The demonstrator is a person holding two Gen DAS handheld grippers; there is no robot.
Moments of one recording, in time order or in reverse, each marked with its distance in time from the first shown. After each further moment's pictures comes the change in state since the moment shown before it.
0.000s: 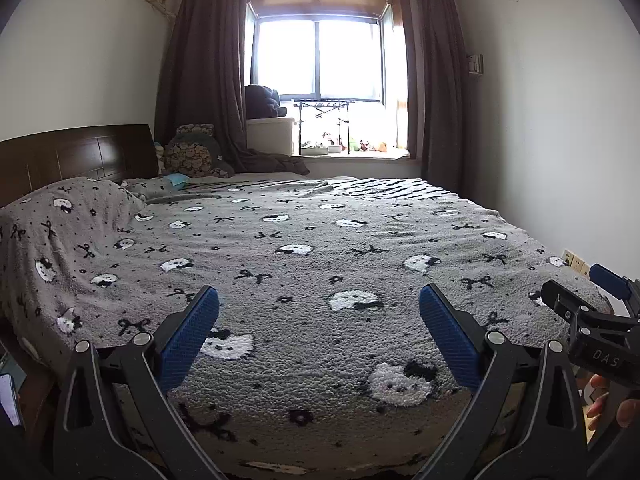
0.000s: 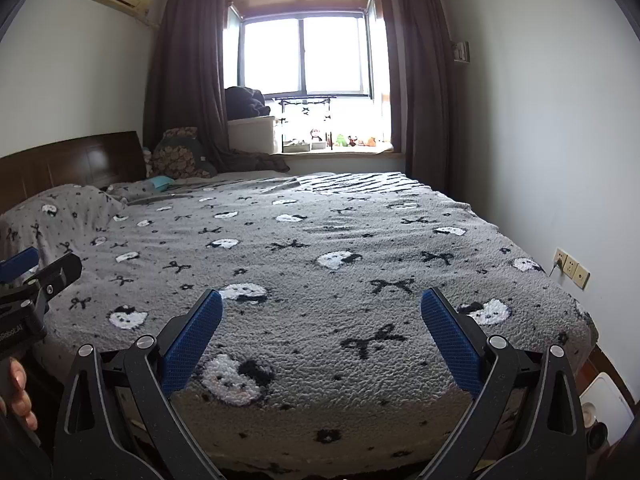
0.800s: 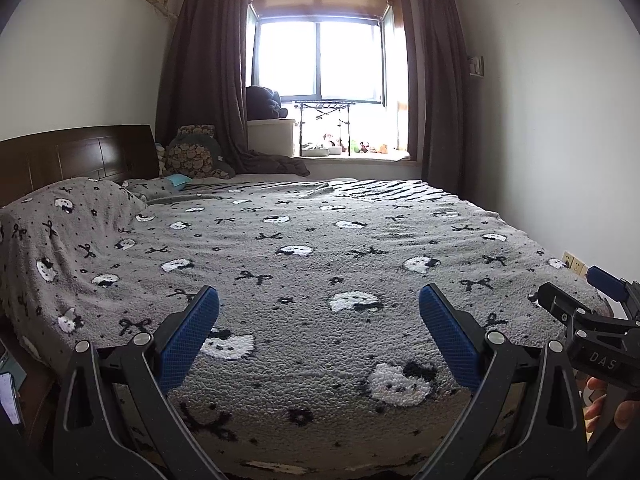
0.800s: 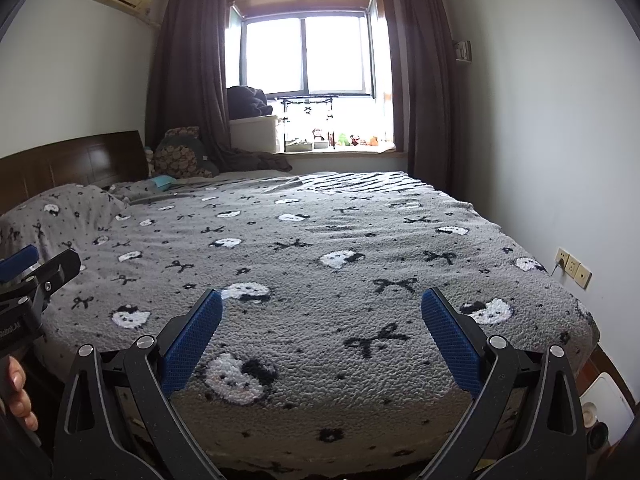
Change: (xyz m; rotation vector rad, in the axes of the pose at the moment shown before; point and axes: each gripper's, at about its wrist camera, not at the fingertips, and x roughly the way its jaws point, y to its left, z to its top) left arm -0.003 -0.002 0.000 -0.003 0.001 -0.001; right arm 0.001 0.001 0.000 -0.002 0.003 0.009
